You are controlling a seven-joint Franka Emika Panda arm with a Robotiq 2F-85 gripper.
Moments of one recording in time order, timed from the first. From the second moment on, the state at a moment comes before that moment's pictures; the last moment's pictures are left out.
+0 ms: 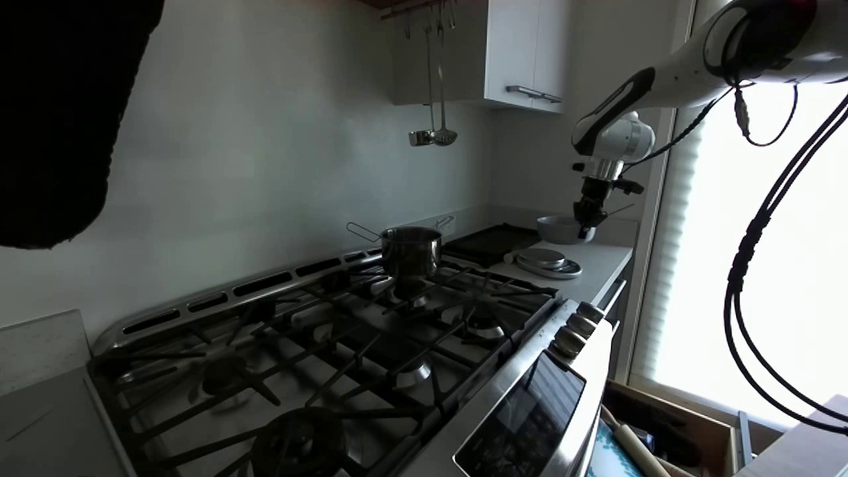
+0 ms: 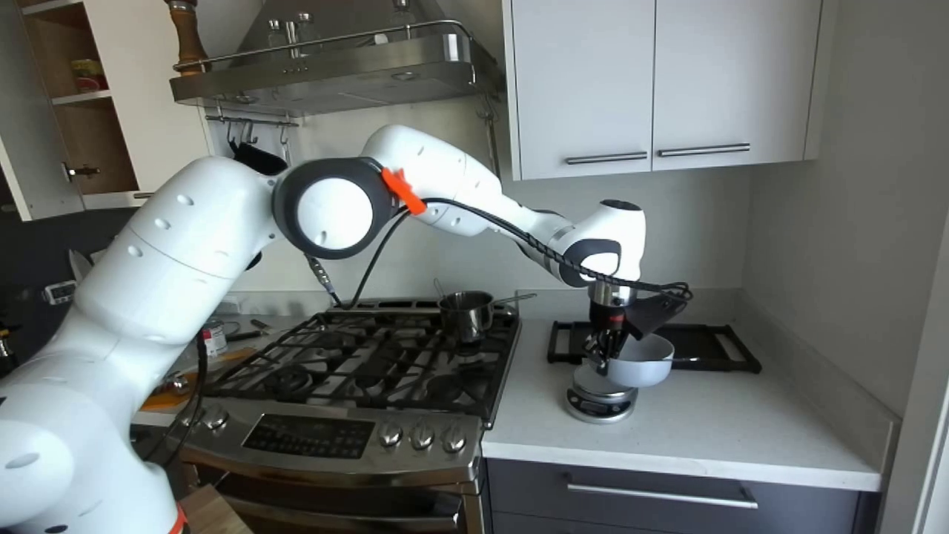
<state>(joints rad) -0.48 0.74 0.05 -1.37 0.16 2.16 -1.87</state>
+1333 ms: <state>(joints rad) -0.40 0.27 0.04 -2.05 0.46 2.33 -2.24</state>
